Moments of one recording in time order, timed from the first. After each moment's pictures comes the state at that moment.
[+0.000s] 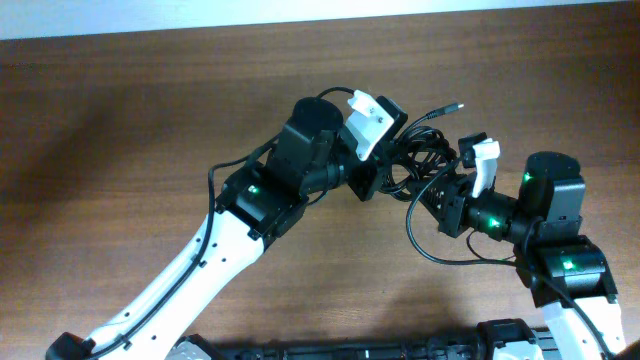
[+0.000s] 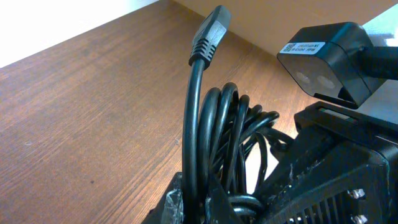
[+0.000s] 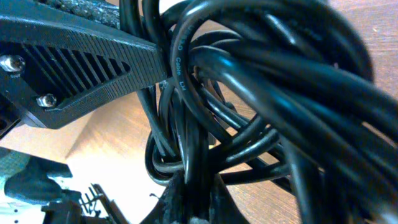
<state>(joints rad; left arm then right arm) -0.71 1.43 1.27 -0.31 0.41 -0.05 0.03 0.84 0.78 -0.54 -0.82 0.23</state>
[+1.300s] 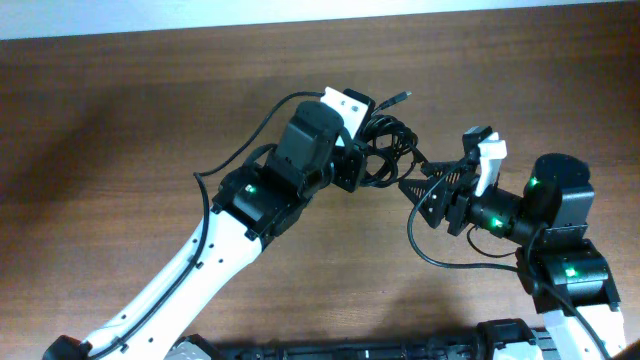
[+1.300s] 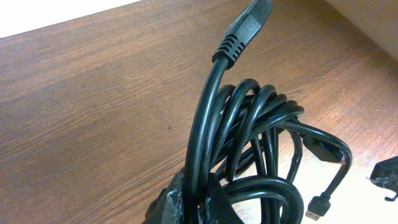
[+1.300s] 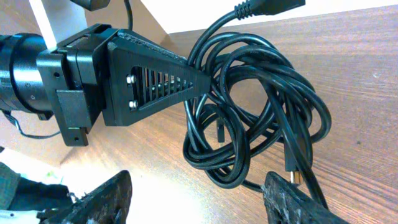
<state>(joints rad) -0.70 1.43 1.29 -0.49 0.05 -0.17 0.04 0.81 0.78 -0.44 -0.82 0.23</state>
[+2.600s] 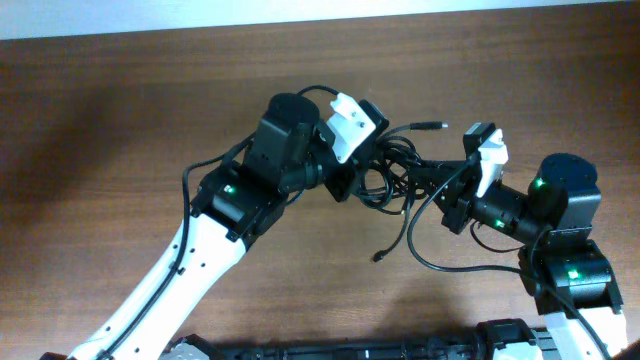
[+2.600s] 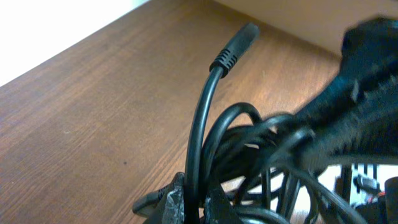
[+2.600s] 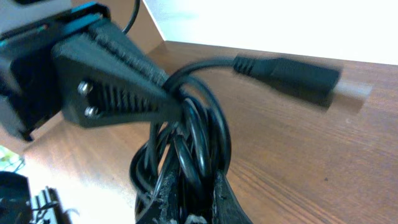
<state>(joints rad) -0.63 1.38 1.28 -0.44 0.43 0.10 0.04 0.81 0.79 -0.40 -0.82 0.06</state>
